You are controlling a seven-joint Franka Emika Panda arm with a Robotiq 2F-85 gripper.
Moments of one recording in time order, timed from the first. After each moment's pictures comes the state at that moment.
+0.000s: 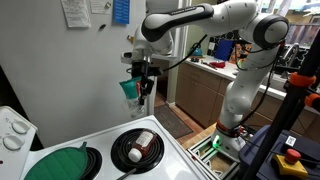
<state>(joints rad) 0.53 -0.21 0.39 -2.14 0.79 1.85 -1.36</state>
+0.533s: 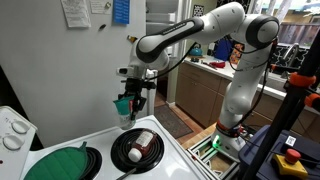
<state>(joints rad) 0.53 -0.10 0.48 -2.20 0.75 2.16 -1.45</state>
